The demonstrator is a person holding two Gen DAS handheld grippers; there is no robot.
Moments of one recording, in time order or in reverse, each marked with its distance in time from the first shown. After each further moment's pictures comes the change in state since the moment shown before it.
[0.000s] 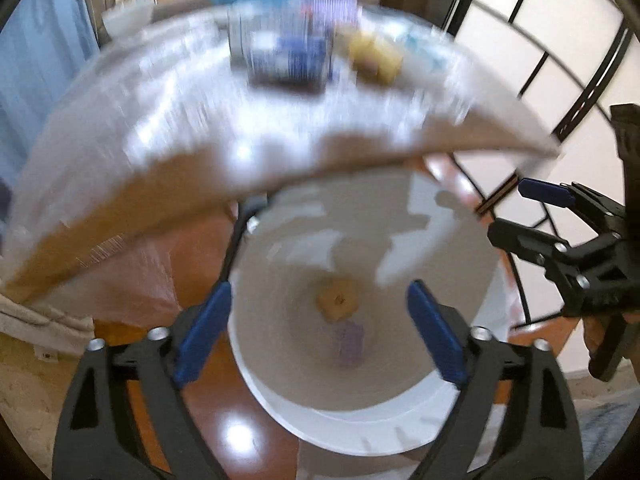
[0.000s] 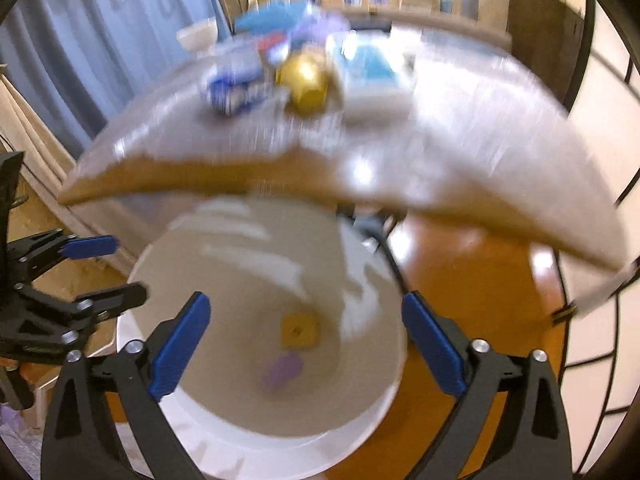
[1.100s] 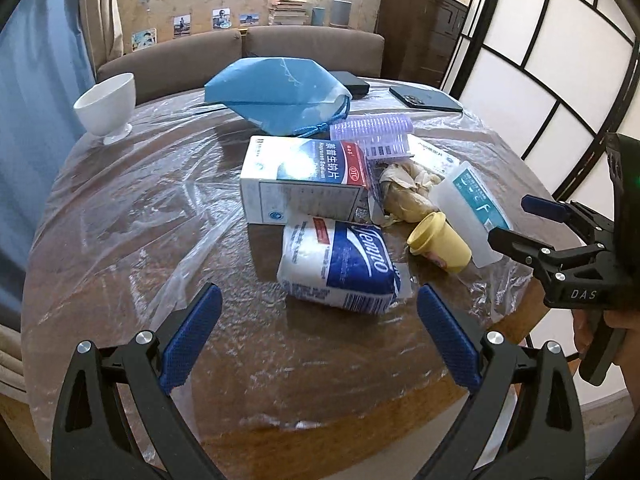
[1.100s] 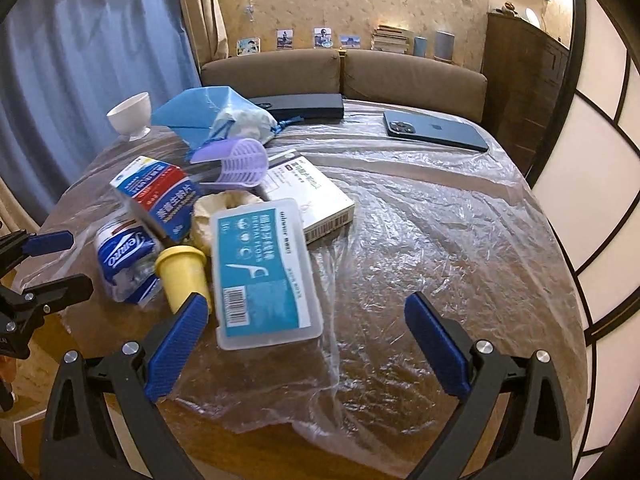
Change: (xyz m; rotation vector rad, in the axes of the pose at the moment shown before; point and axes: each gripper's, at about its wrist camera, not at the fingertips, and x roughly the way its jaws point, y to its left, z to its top) left arm 0.039 0.038 0.129 0.009 -0.103 -0.005; right arm 0.062 -0.050 0.124 0.028 -0.074 -0.089
